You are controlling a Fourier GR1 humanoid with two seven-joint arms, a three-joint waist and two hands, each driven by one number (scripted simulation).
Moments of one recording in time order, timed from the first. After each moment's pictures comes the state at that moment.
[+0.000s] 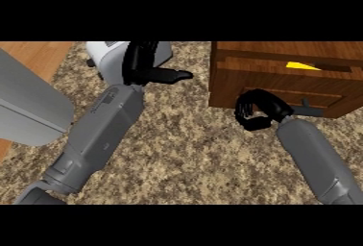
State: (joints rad) left arm -0.97 0.12 -0.25 -0.62 0.69 0.14 -0.54; right arm -0.65 -0.30 0.23 -0.75 0.50 0.22 -0.33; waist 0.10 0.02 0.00
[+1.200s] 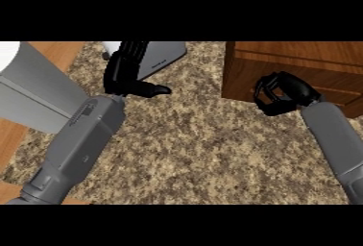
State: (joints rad) left arm -0.83 0.21 -0.28 -0.76 0.70 0.01 -0.50; right arm -0.76 -0.38 0.05 -0.59 0.31 0.42 -0.42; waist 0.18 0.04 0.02
